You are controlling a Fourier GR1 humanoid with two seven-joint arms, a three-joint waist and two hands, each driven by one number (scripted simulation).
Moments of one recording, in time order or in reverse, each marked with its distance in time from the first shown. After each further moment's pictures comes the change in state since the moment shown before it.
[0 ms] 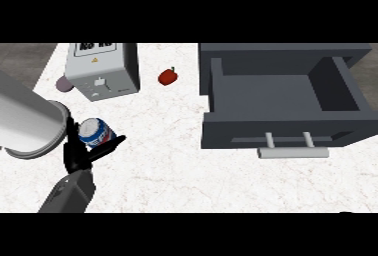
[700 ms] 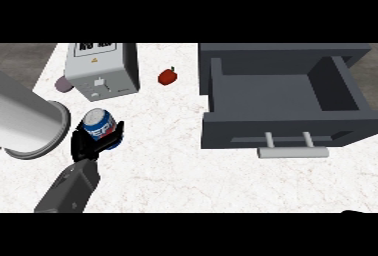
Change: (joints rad) left arm -0.123 0.019 -0.003 0.156 0.007 -0.166 -0.101; right arm -0.025 -0.003 -0.014 -0.022 0.012 -0.007 0.023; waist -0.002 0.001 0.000
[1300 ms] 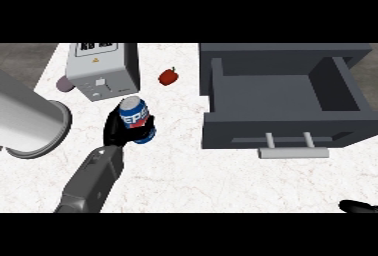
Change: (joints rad) left arm -0.094 -0.100 -0.140 -0.045 -0.093 -0.133 0.052; right arm -0.040 -0.005 -0.007 0.028 0.020 -0.016 -0.004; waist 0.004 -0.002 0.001
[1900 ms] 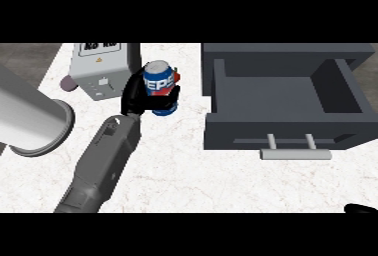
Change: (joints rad) left arm -0.119 -0.055 -0.117 -0.300 -0.032 0.069 0.328; right arm 0.018 -0.003 -0.017 -0.029 0.010 -0.002 0.011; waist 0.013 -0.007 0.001
